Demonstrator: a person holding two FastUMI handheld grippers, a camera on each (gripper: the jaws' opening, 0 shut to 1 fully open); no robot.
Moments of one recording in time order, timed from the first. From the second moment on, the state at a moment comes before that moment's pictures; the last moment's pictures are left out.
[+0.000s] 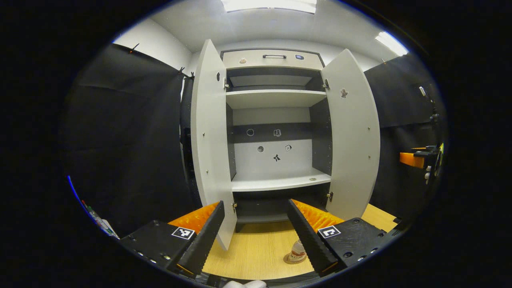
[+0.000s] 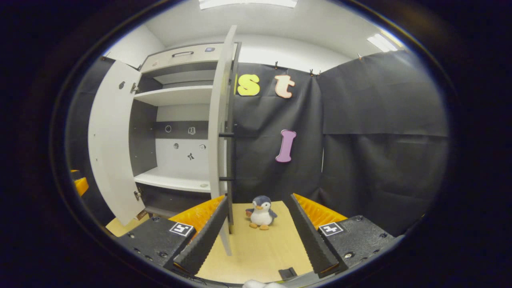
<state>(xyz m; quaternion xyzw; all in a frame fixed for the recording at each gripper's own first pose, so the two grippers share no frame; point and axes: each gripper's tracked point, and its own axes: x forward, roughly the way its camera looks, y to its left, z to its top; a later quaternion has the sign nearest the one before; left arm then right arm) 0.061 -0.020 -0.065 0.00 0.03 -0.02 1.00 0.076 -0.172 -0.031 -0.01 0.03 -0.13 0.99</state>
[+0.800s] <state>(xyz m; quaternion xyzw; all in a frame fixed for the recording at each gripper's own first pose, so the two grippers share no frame) 0.084 -0.039 -0.050 0.00 0.02 0.08 1.00 0.195 -0.186 0.009 -0.01 0.02 0.00 1.00</state>
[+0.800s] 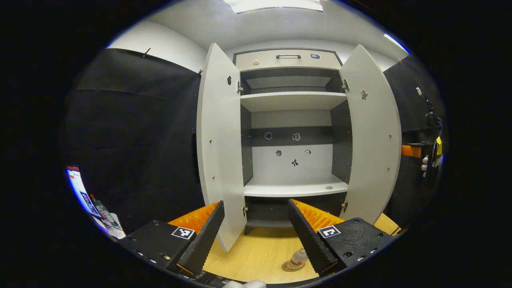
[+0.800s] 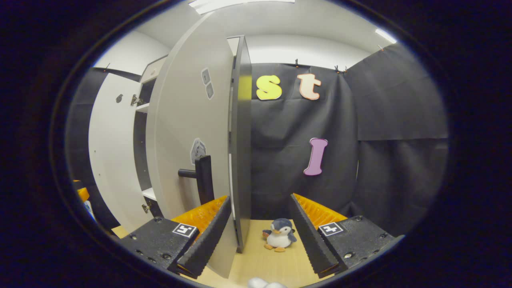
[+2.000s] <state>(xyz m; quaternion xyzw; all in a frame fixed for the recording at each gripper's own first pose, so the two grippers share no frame) 0.090 0.027 -0.057 0.00 0.03 0.05 1.00 0.217 -0.032 0.002 0.01 0.03 0.03 1.00</state>
